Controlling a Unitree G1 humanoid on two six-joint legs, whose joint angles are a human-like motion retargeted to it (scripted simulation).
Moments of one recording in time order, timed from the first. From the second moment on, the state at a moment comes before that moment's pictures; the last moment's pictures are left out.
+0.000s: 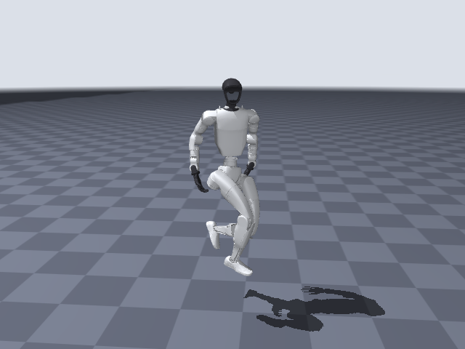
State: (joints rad) left arm 0.47 0.19 -0.46 1.25 -0.03 -0.10 -0.49; right arm 0.50 -0.42 0.38 0.65 0.92 -0.09 0.31; waist -0.38 0.13 0.29; left_leg -0.11 0.21 0.20 1.59 -0.31 -0.20; right_leg -0.68 0.44 0.03 1.11 -0.14 0.14
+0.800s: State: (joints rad) left arm 0.28 0.33 -0.41 1.31 -0.16 -0.14 -0.19; right arm 0.49 -0.38 0.34 1.01 0.60 -0.22 0.07; waist -0.17 -0.14 0.31; left_leg -0.91 0.20 0.20 1.43 -0.74 0.15; right_leg -0.37 -0.04 0.15 1.42 -0.75 0.06
